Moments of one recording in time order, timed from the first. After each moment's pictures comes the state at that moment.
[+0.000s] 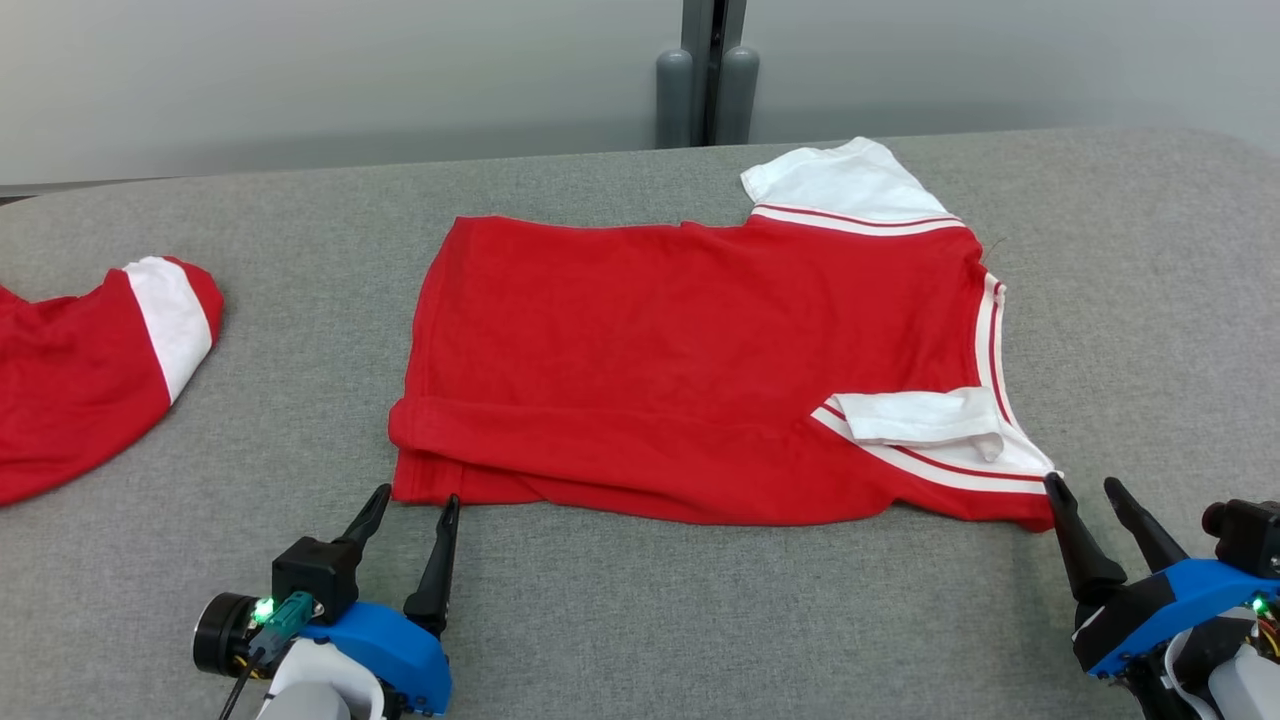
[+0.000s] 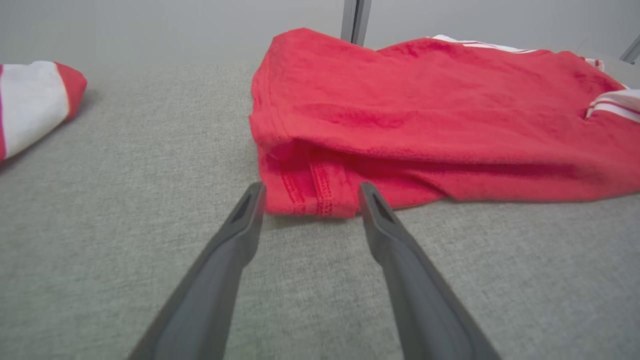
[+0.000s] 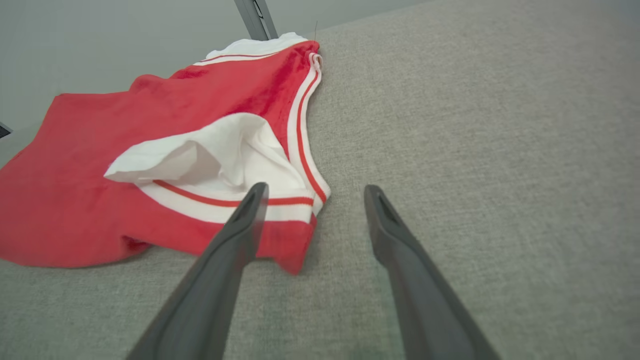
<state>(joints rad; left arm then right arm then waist) -0.25 0.20 -0.33 0.61 -0.30 -0.12 -0.26 -0.21 -0.37 0.19 0.52 0.66 0.13 -0.15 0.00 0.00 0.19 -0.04</state>
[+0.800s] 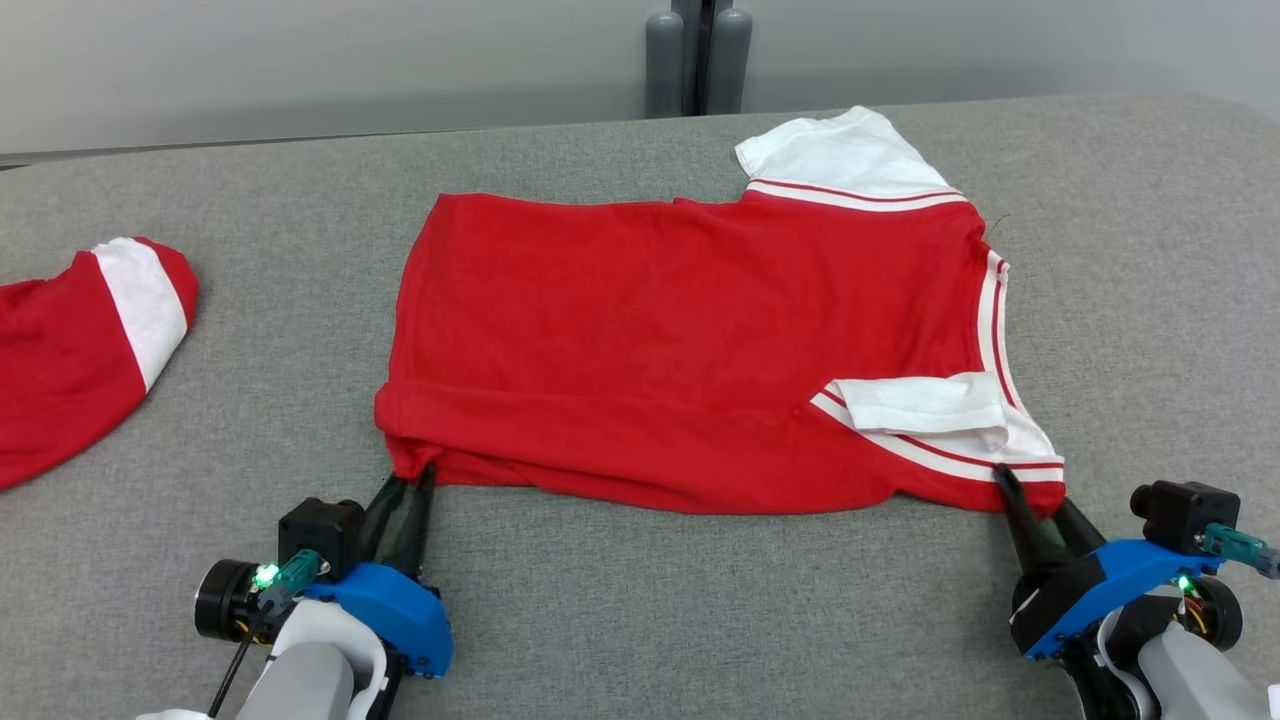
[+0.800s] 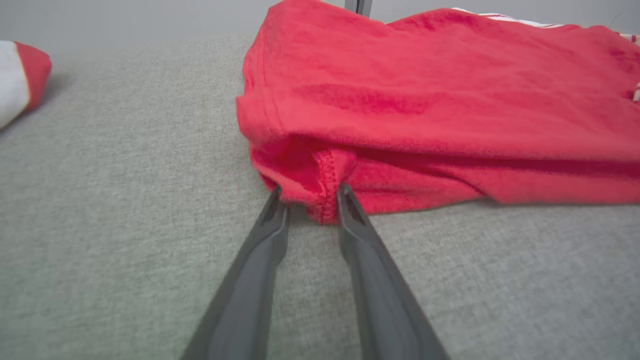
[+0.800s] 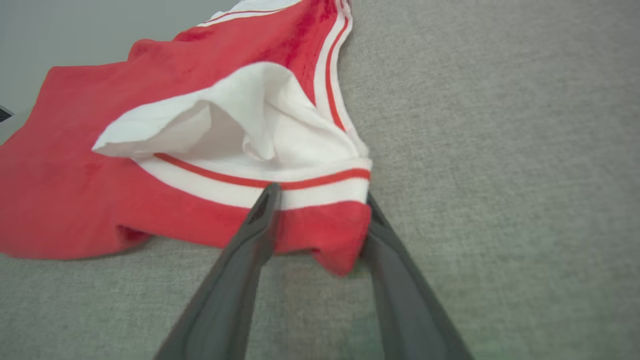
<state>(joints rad) -0.34 0.18 -0.32 0.74 -0.28 -0.13 -0.26 -0.30 -0.30 0.26 0.63 0.65 0.13 -0.16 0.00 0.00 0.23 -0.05</state>
